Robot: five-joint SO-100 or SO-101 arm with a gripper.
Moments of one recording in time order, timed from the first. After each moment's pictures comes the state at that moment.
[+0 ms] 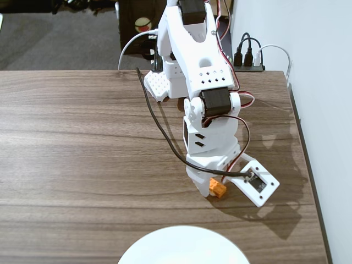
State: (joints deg) arm -12.4 75.3 95.4 64.8 -129.3
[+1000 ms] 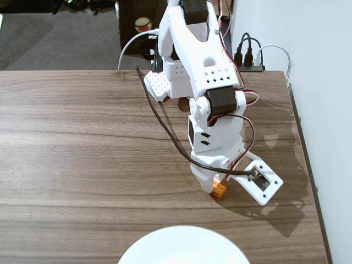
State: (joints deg) arm -14.1 75.3 95.3 66.9 -126.6
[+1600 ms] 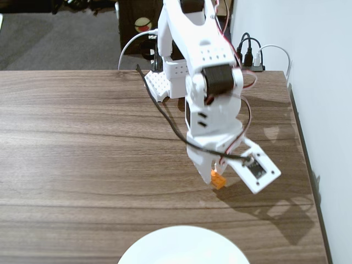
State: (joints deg) arm -12.7 87.0 95.4 70.0 -116.6
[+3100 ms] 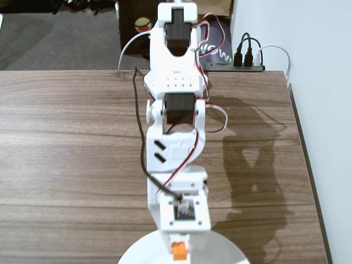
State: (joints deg) arm -1.0 59.2 59.2 50.3 -93.1
